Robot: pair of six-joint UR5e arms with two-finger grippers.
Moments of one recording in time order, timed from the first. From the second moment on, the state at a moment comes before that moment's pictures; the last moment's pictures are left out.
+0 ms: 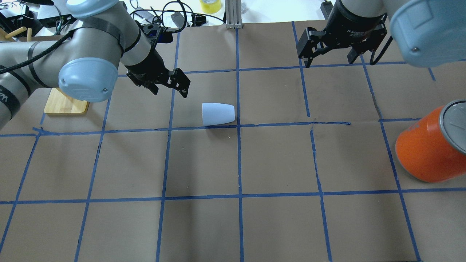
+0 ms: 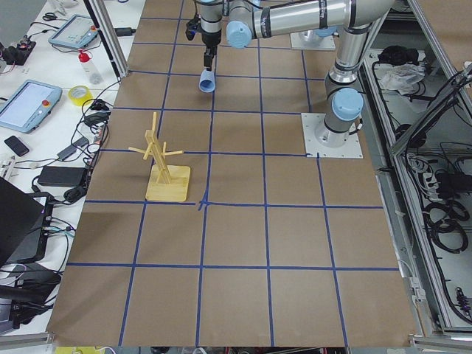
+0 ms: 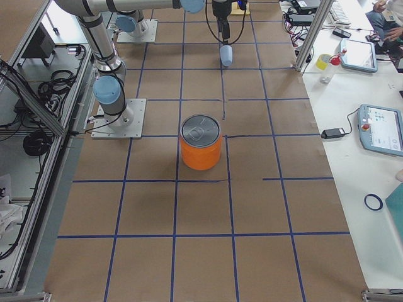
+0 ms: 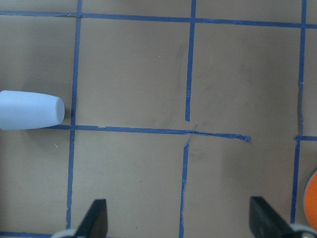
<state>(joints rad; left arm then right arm) -1.60 -1.78 -1.68 -1.22 1.37 0.26 1.64 -1.56 1.53 -1.69 -1.57 0.03</state>
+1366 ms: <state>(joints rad) -1.58 -2.06 -1.75 -0.99 1.02 0.28 1.64 -1.55 1.54 -1.71 -1.57 0.04</state>
